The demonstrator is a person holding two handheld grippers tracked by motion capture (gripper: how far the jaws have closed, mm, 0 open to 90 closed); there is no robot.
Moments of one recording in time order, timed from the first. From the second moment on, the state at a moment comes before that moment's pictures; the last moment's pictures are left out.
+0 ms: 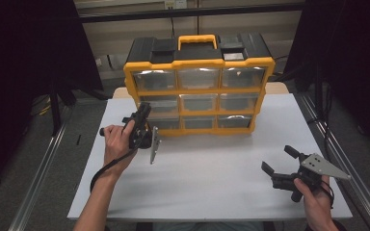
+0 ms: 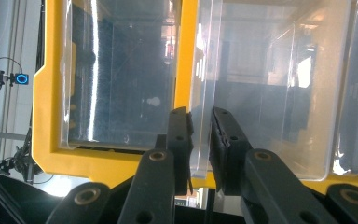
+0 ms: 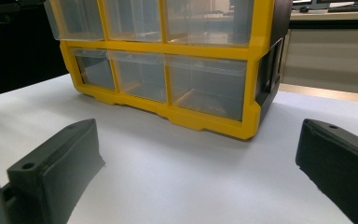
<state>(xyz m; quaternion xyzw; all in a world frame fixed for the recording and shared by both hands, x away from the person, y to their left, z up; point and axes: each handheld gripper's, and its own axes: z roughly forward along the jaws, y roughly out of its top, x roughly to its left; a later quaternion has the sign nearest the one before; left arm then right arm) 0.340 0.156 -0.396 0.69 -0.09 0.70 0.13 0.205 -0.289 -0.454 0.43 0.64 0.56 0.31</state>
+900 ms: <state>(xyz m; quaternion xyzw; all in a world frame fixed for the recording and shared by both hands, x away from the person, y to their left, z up) 0.333 0.160 -0.396 0.69 -0.11 0.70 0.14 0.205 -0.289 -0.454 0.43 0.64 0.56 0.31</state>
